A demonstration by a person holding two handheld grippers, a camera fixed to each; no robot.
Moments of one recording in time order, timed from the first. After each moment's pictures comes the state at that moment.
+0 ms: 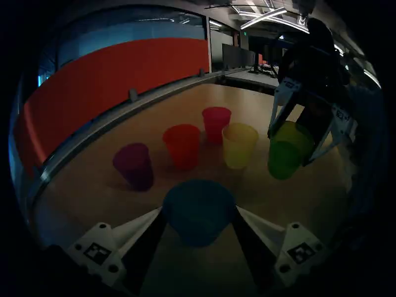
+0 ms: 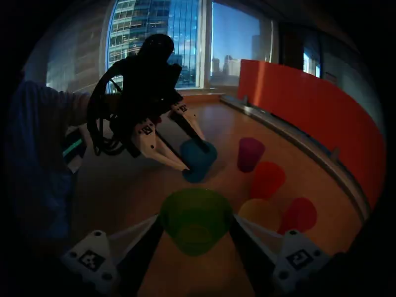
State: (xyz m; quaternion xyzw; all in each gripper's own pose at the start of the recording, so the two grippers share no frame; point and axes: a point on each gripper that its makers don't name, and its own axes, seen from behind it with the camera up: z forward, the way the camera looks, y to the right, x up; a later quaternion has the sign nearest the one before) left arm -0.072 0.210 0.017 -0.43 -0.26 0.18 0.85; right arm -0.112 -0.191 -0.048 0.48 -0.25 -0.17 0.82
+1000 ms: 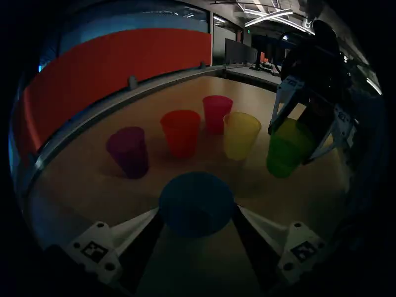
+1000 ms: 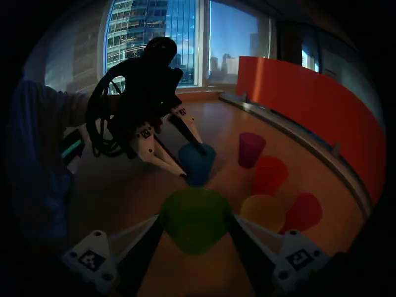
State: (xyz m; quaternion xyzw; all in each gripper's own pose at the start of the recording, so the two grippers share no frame) left arm -0.094 0.207 0.016 -0.43 -0.29 0.16 0.84; right arm -0.125 -0.194 -0.047 0.47 -0.26 -0.17 0.83
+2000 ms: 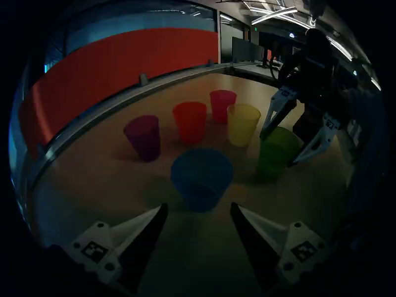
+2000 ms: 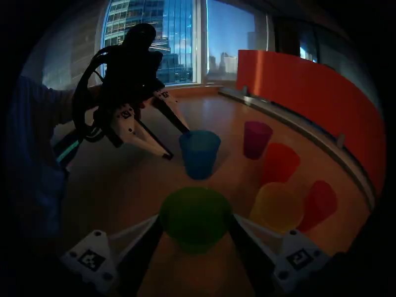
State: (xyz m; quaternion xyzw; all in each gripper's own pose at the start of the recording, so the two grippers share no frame) left arm -0.092 0.168 -0.006 -0.40 -0.29 0.17 0.85; right arm -0.163 -0.205 -0.049 0.47 -0.27 -0.16 0.83
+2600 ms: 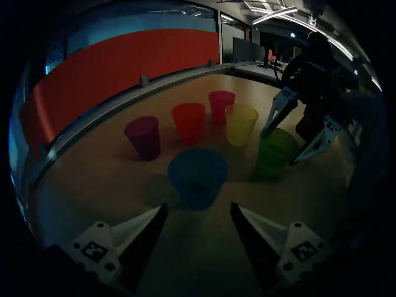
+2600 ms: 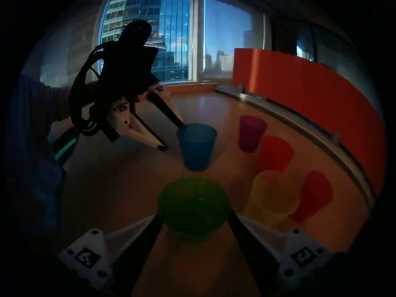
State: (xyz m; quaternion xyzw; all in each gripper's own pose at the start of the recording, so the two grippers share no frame) left arm -0.089 0.165 -0.015 -0.39 -0.29 0.18 0.86; right arm -0.166 -0.187 -0.060 0.45 -0.27 -0.16 0.83
